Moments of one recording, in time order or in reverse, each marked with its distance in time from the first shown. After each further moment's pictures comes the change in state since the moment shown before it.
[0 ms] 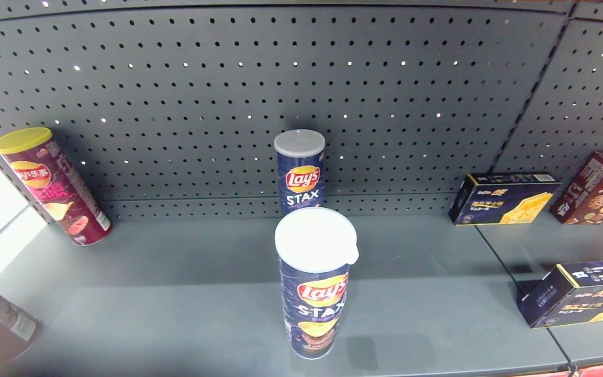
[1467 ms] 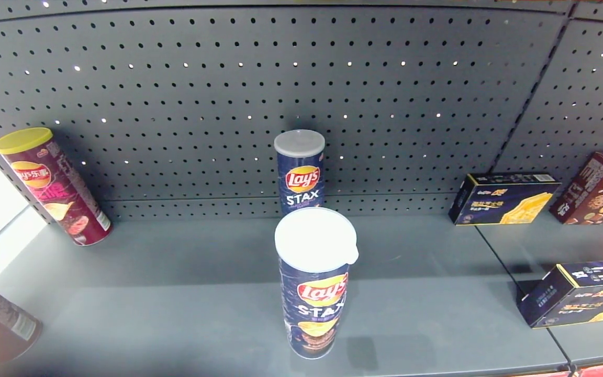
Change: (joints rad) left arm 0.229 -0.070 0.048 -0.068 -0.059 -0.034; right arm -0.014 0.016 -0.033 -0.050 -0.033 -0.015
